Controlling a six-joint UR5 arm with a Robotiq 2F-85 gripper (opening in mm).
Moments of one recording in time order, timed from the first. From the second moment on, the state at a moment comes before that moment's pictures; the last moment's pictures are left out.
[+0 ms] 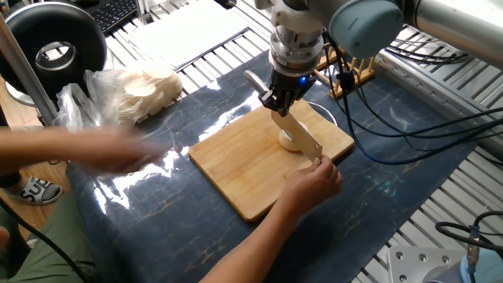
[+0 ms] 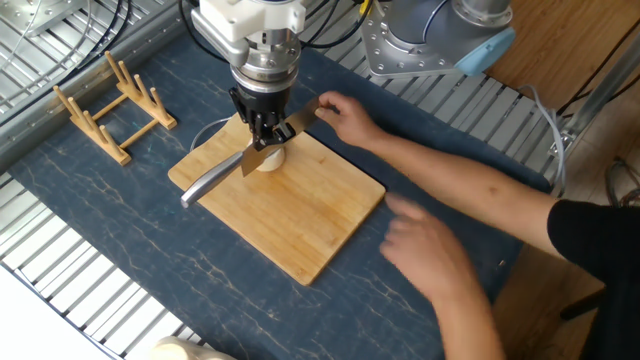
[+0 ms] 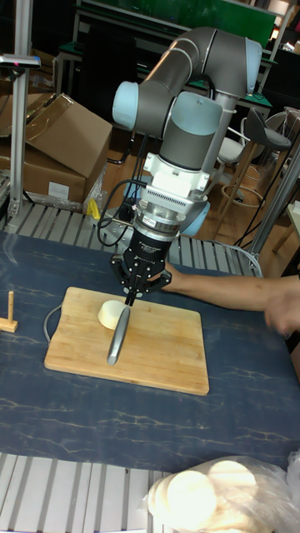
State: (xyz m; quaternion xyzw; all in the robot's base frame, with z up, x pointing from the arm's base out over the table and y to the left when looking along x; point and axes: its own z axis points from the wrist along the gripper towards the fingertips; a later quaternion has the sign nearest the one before) arm 0.487 -0.009 0.107 0.08 0.99 -0.03 0.06
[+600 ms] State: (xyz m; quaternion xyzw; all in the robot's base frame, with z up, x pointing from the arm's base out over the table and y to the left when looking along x) arm 0.487 -0.008 0.108 0.08 0.99 -0.03 0.06
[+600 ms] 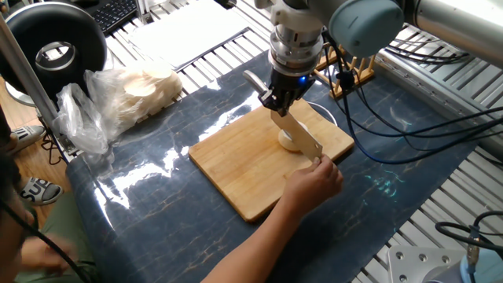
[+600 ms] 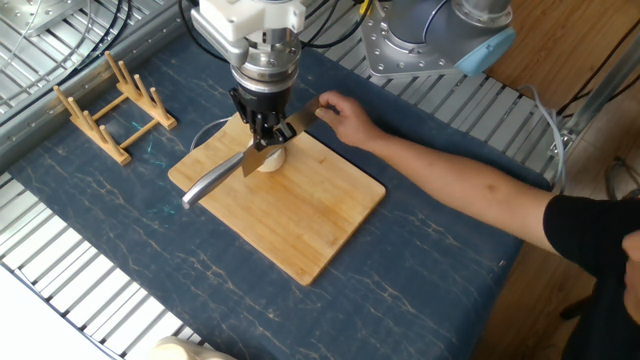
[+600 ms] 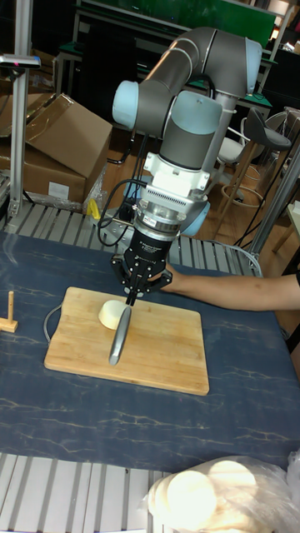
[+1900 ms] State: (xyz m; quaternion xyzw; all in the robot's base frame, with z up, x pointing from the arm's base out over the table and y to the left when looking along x) arm 0.502 -0.008 0.101 0.07 0.99 -0.03 0.08
